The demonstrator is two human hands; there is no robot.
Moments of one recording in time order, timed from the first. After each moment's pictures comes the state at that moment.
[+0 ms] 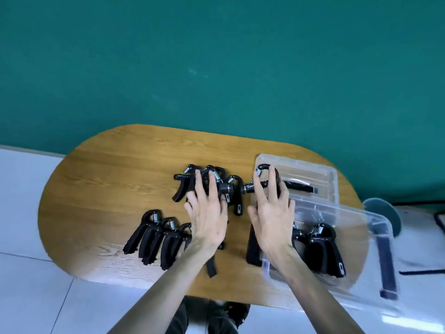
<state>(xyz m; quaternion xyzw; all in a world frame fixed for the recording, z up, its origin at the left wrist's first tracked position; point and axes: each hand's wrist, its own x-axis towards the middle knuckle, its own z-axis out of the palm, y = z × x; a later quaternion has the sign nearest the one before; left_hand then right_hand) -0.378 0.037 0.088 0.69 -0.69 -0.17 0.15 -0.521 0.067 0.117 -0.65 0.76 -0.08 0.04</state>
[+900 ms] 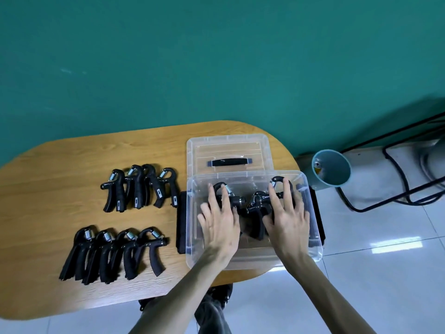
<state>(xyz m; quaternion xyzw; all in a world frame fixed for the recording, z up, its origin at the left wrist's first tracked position) -0.583 0.132 0.058 0.60 -0.78 -0.18 0.04 -0.722 0.198 0.078 -0.51 0.85 -0.07 0.08</state>
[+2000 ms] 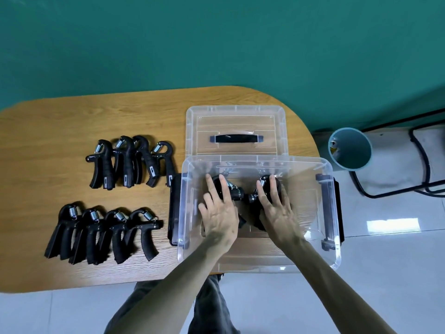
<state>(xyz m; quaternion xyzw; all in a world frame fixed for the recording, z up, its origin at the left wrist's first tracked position) -0.596 0.125 -0.036 0.63 -0.75 -0.17 -0.08 -0.743 0.190 -0.032 -0.59 0.76 -0.01 0.27</state>
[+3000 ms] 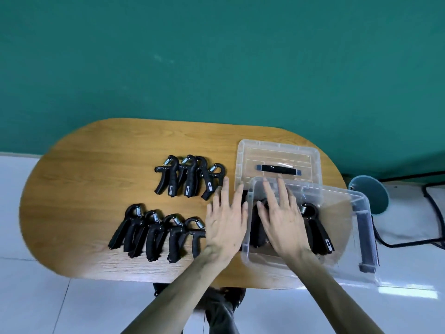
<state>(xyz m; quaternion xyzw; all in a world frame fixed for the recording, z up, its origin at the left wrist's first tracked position) -0.460 0.086 0.081 0.58 -0.79 -0.18 0.05 -0.605 0.125 0.092 -0.63 0.77 -0.07 0.10</state>
